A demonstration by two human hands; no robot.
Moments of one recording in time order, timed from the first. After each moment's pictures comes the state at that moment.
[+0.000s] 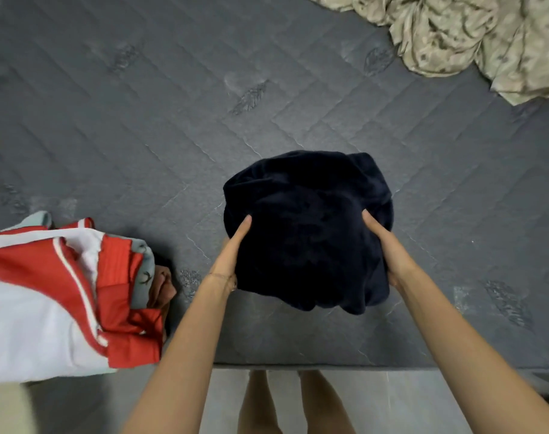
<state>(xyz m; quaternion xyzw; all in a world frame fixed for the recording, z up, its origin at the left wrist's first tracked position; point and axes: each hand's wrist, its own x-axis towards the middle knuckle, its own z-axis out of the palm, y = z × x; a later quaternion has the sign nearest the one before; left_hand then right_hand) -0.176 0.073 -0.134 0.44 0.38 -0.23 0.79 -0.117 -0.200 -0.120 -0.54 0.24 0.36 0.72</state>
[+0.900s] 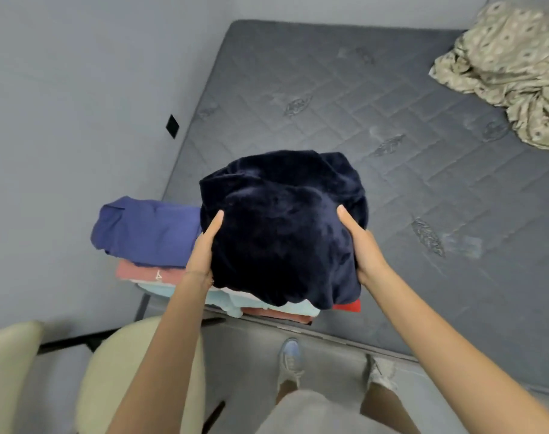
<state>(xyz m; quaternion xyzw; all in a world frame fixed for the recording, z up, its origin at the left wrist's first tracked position) -0.386 0.467 0.084 0.47 0.41 -0.05 0.78 -0.282 0.217 0.078 -0.55 0.15 0.36 0.74</state>
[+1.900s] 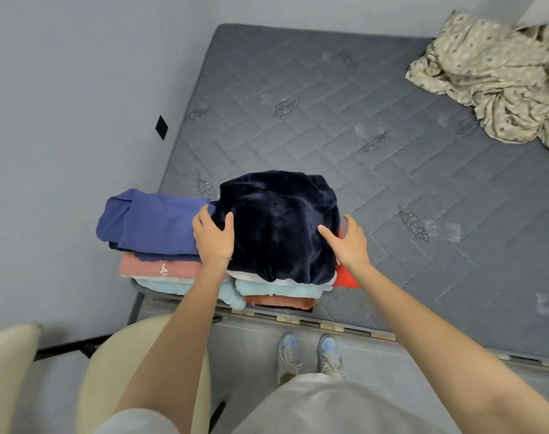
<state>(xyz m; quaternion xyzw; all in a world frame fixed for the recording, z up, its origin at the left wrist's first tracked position) -0.397 0.481 0.055 0.82 0.42 0.06 0.39 -0.324 0.232 0.032 -0.88 0.10 0.22 0.42</state>
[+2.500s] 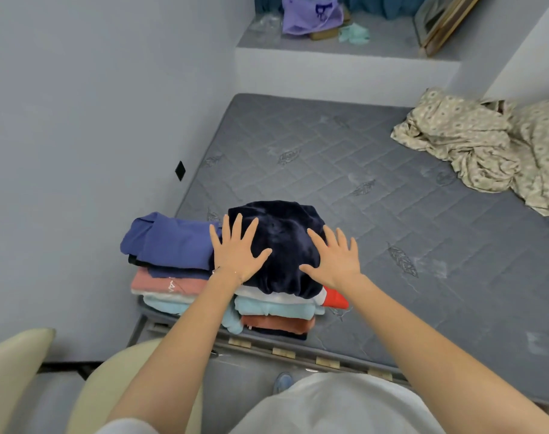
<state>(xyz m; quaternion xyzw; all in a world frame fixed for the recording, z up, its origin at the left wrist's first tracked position) -0.424 0.435 0.131 0.98 0.16 -0.09 0.02 -0.359 0.227 0.133 -0.96 -0.22 0.18 0.01</state>
